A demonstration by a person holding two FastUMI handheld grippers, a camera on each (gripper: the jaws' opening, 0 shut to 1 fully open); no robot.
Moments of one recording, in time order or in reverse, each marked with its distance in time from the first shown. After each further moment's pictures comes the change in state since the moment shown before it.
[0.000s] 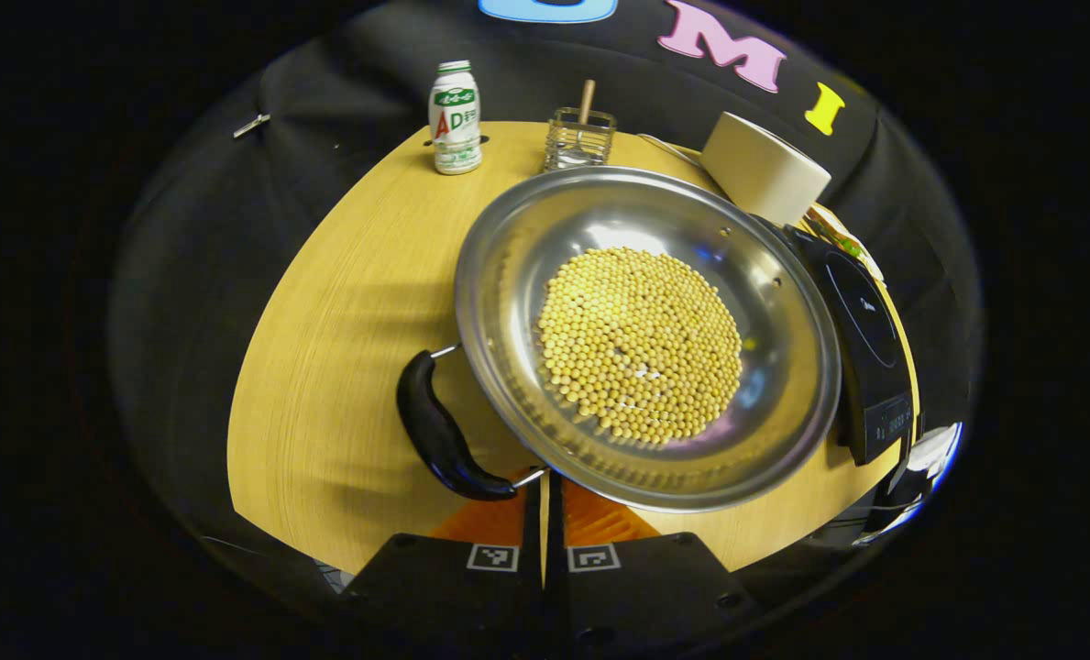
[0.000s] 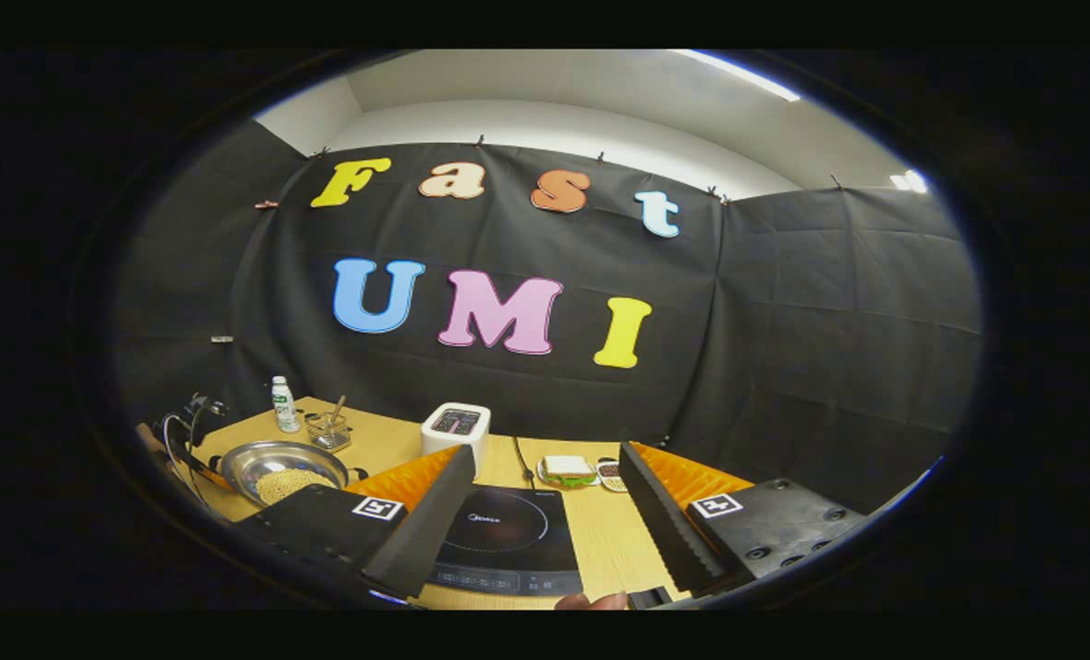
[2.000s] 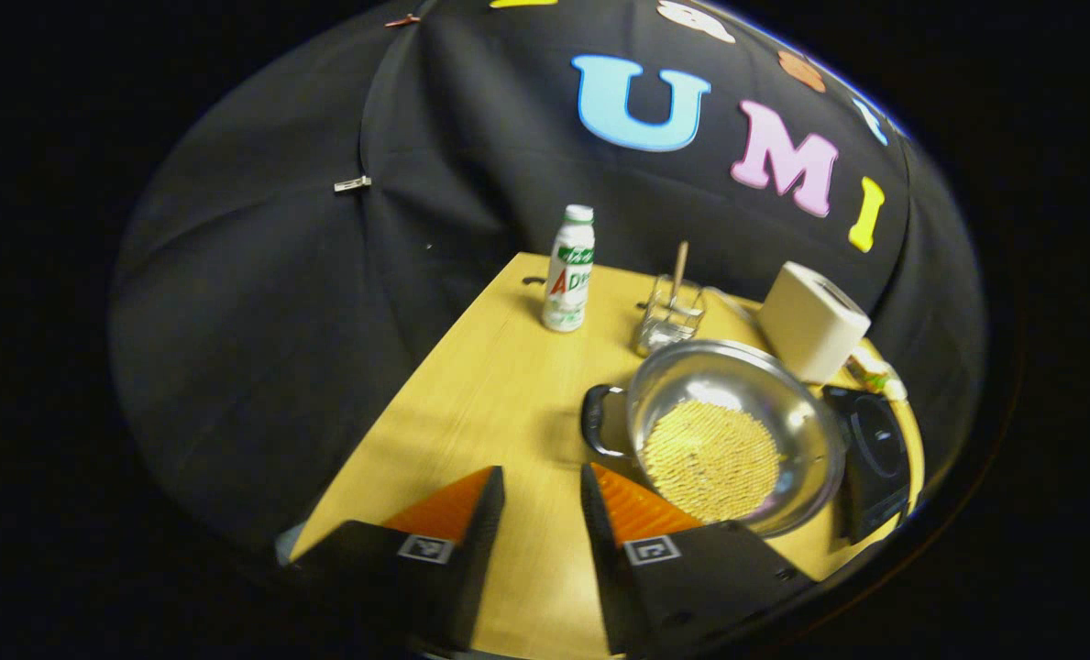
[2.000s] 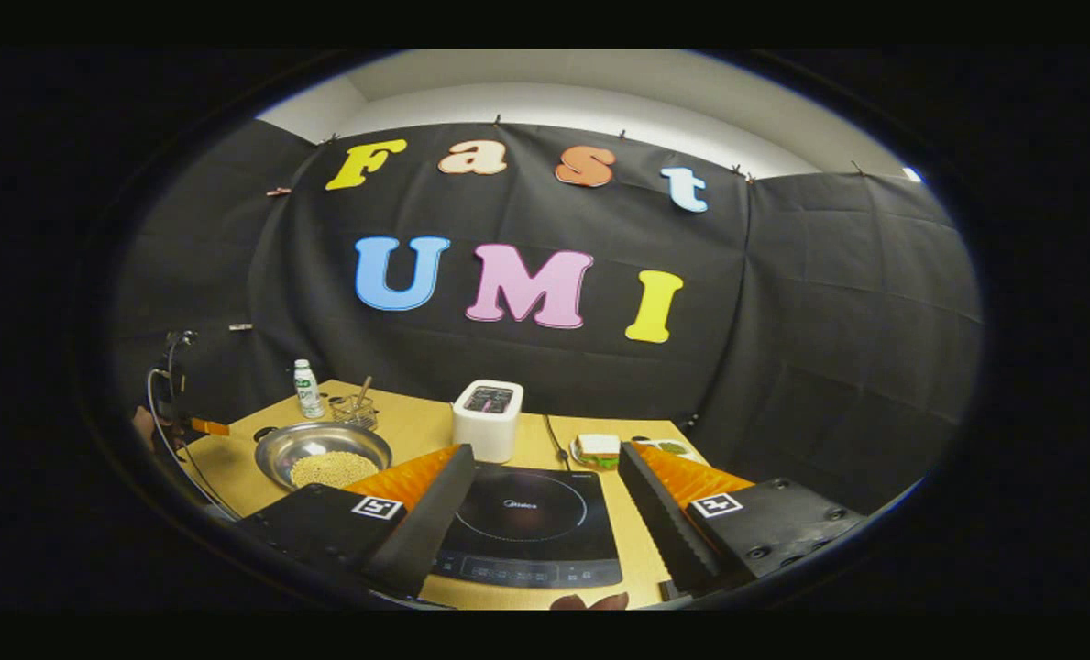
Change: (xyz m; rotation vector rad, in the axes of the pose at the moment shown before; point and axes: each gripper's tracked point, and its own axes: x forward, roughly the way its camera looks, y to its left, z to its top) left arm -0.087 0.059 0.106 -0.138 -0.515 0.019; right arm 0.019 0.058 -0.029 0.015 0.102 0.098
